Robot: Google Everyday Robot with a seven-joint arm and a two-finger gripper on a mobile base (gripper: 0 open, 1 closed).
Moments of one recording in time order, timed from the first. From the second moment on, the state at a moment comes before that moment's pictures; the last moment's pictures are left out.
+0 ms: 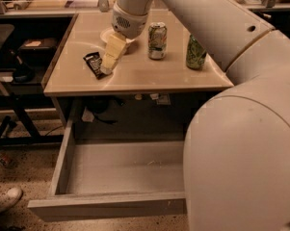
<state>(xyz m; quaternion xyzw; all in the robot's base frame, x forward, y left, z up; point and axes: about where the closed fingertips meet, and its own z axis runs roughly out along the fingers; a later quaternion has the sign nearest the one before) 0.666 0.057 0.897 -0.55 0.82 0.09 0.14</state>
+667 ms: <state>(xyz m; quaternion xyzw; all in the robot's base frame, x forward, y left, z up) 0.689 0.083 0.866 -0.53 0.83 0.10 0.12</state>
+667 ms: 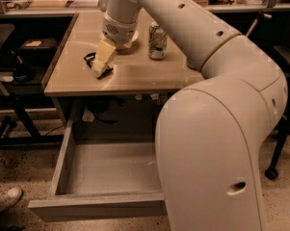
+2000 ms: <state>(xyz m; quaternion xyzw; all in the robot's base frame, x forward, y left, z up) 0.720 0.117 0.835 -0.52 0.83 0.15 0.12</state>
